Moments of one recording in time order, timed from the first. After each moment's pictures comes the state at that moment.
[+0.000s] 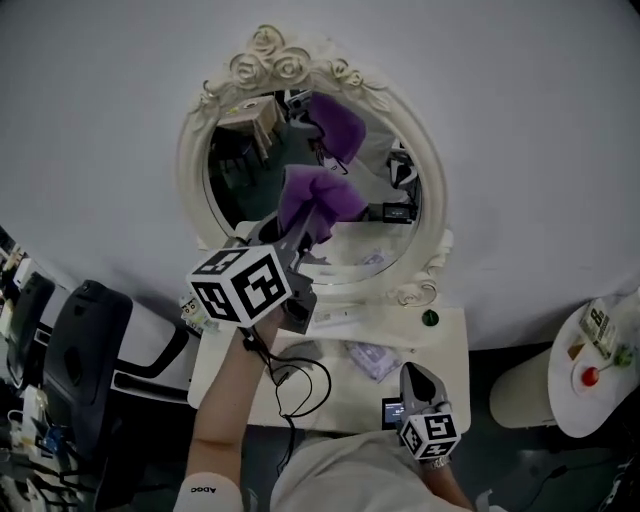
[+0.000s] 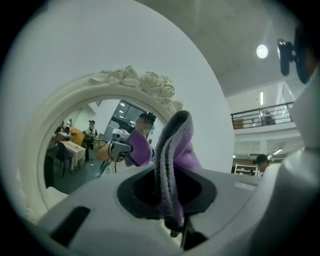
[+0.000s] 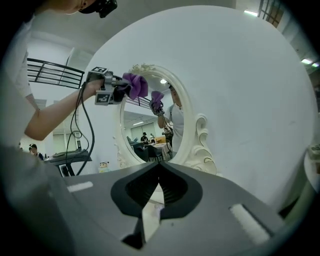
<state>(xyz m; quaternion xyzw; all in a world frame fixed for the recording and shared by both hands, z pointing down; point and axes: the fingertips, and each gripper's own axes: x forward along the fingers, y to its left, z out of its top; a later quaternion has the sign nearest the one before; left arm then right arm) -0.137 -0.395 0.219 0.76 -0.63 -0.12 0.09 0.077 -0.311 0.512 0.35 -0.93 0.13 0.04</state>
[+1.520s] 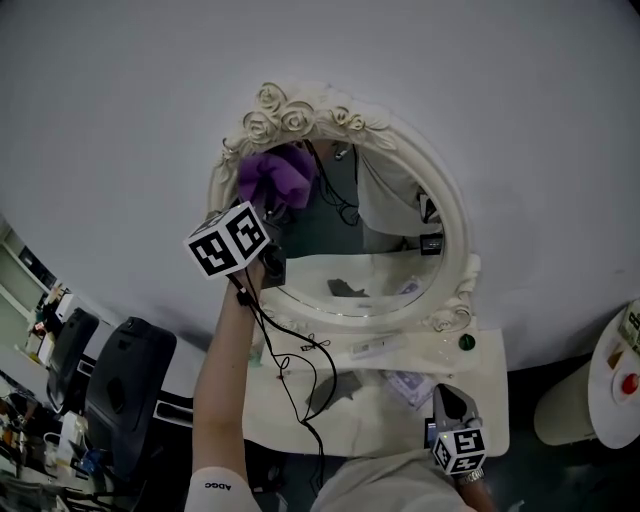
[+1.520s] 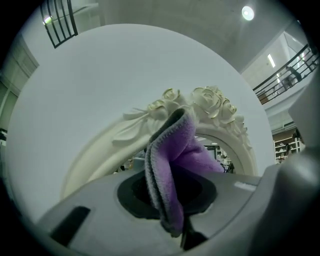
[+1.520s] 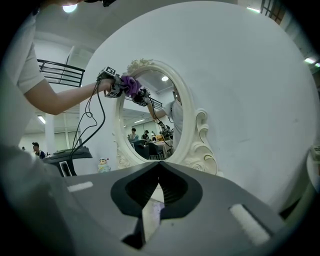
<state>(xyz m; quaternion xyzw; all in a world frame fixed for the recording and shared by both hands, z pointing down) -0.282 -0.438 0.137 0.64 -0.76 -0.05 -0.01 0.074 -0.326 0.525 0.34 -0.93 0.13 0.06</state>
